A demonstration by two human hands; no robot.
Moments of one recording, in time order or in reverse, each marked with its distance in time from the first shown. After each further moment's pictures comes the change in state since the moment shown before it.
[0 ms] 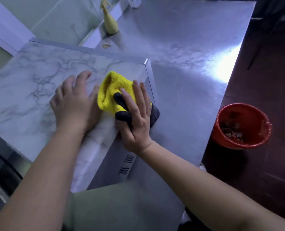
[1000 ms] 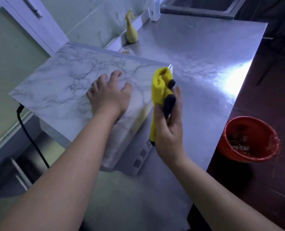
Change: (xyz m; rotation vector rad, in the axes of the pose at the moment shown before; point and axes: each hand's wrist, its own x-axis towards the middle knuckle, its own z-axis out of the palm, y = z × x) left_hand -0.001 0.003 -0.002 -0.052 -0.020 -0.050; right_hand 0.000 -0.065 -0.038 0.391 0.037 0.384
